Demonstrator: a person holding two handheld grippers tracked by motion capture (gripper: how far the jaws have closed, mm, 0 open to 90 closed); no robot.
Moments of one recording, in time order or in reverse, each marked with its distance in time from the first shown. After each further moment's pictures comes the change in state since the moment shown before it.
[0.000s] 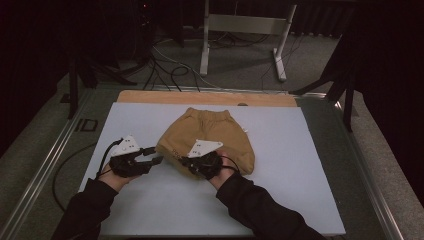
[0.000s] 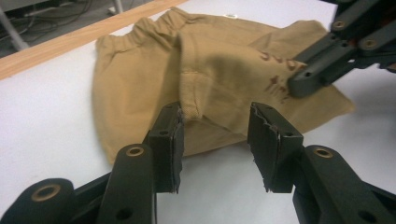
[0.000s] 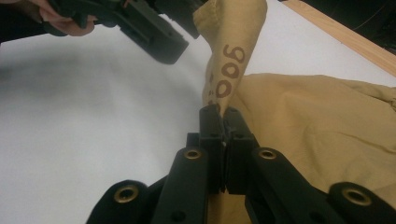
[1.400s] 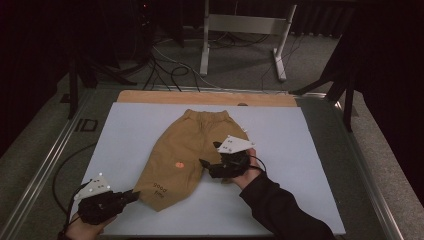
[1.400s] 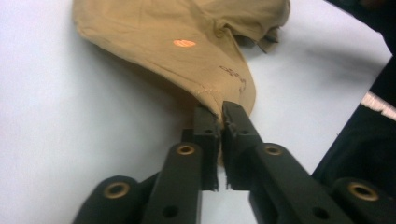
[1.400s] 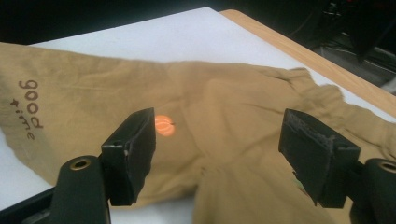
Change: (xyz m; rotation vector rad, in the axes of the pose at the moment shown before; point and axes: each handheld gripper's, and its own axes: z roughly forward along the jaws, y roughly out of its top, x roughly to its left) left arm -0.056 -0.067 -0.081 0.066 0.025 -0.266; right arm -0.023 -0.021 -0.067 -0.054 -0.172 0.082
